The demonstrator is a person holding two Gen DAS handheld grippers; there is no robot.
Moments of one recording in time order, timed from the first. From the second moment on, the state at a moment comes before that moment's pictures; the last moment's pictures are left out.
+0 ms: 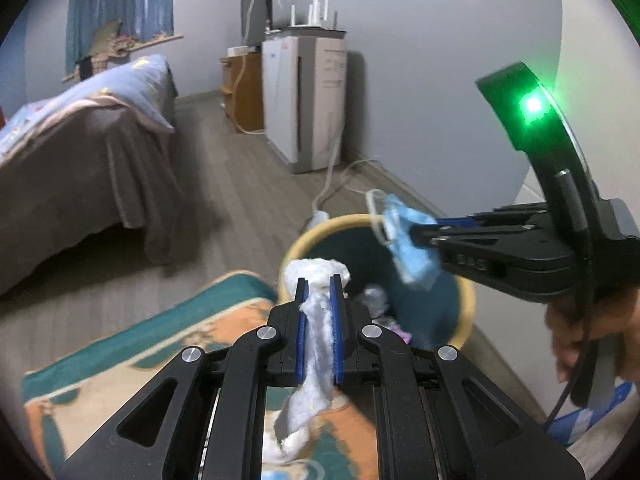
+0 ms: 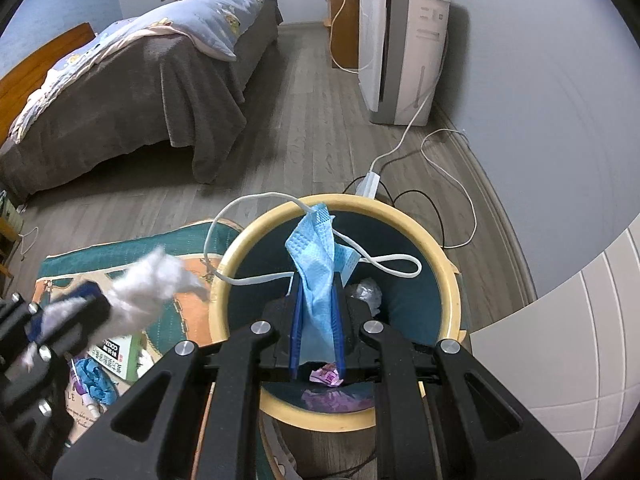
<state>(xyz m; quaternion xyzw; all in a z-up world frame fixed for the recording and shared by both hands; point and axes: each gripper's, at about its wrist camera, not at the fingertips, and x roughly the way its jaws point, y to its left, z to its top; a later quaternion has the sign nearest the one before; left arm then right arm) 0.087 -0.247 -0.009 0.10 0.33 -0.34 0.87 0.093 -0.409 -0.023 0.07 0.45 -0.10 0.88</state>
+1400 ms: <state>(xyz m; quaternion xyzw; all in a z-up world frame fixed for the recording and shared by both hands) 0.089 -0.255 -0.052 0.14 0.34 -0.29 0.89 0.090 -0.446 -0.036 0.09 0.44 -0.19 0.87</state>
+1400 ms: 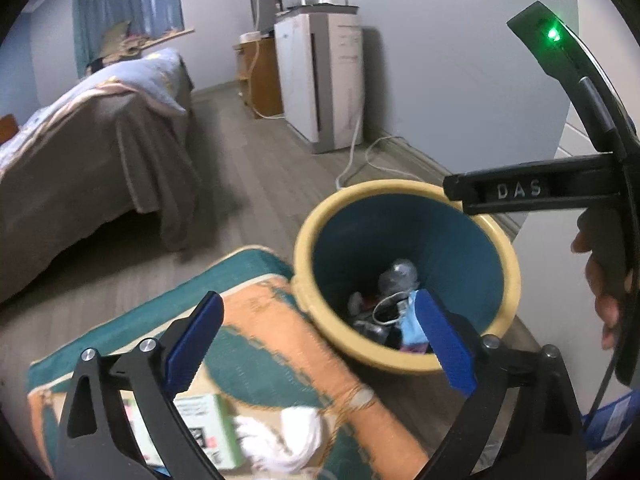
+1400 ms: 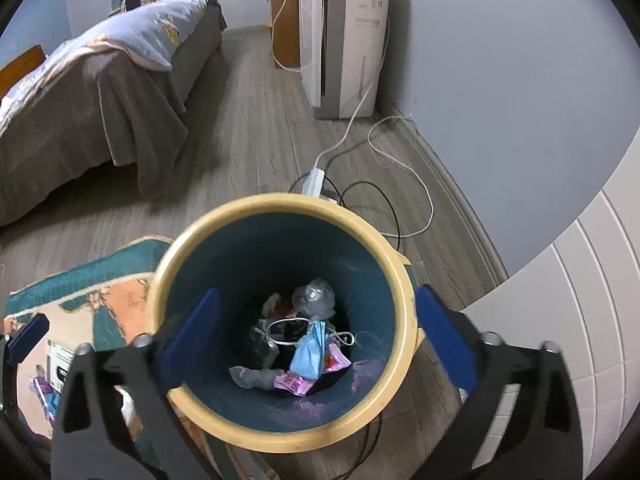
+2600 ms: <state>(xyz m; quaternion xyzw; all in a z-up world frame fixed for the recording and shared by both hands) 0.013 0.048 -0.026 0.06 0.38 -0.05 0.92 0.041 -0.182 -0.041 -0.01 0.46 0.00 0.89</state>
